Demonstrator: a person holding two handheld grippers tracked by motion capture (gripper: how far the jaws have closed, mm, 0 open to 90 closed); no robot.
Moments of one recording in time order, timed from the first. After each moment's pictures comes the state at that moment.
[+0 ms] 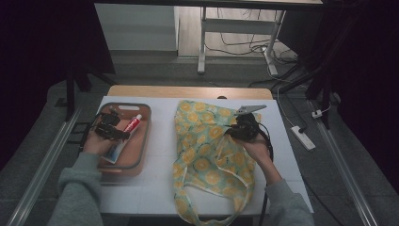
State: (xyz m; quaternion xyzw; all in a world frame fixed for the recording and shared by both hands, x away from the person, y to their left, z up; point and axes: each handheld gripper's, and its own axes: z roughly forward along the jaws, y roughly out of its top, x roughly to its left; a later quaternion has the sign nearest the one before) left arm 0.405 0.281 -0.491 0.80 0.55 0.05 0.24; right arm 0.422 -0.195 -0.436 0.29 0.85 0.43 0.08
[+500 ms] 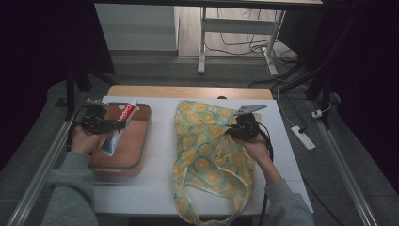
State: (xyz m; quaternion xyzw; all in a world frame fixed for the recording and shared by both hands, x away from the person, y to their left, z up) left arm 0.377 0.297 -0.435 0.77 0.51 0.07 0.38; right arm 0.422 -0.195 -0.435 0.29 0.85 0.43 0.09
